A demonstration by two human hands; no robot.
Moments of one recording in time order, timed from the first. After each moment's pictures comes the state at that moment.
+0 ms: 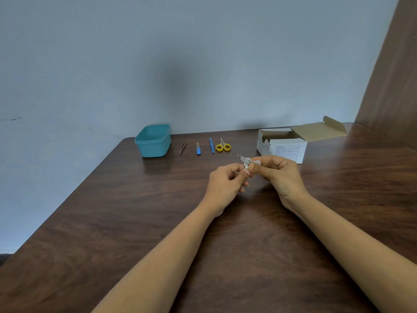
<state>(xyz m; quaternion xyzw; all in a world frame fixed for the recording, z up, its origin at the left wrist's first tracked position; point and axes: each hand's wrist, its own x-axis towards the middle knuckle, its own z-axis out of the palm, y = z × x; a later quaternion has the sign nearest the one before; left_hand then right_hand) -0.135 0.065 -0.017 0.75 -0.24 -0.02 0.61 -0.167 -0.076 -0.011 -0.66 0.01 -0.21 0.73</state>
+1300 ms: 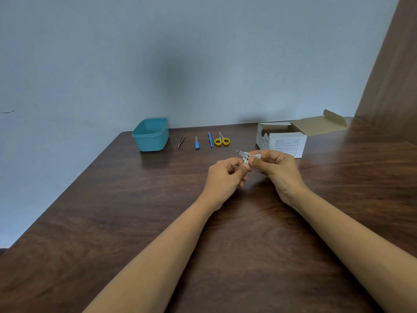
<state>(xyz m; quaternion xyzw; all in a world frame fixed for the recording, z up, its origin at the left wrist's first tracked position) -0.134 0.065 -0.017 0.77 -0.24 -0.01 0.59 -0.165 -0.075 -0.013 -0.67 0.02 -0.19 0.72</state>
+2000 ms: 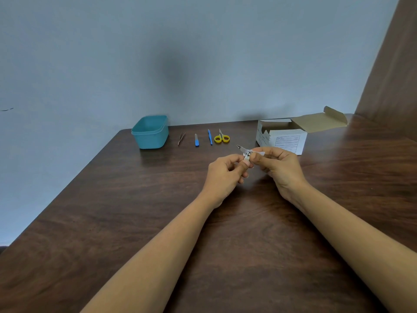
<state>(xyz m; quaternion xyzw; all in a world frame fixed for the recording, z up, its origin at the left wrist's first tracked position) -0.132 0.064 -0.018 0.76 -0.24 -0.01 0.60 -0.165 -0.077 -0.012 -0.64 0.04 -0.18 0.75</state>
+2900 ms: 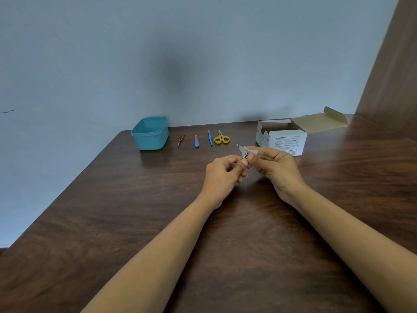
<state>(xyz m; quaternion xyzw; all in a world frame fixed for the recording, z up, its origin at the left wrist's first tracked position) -0.130 0.065 -0.021 0.75 -0.23 0.00 0.62 -0.163 -0.074 -0.015 -0.65 -0.01 -0.17 0.74</state>
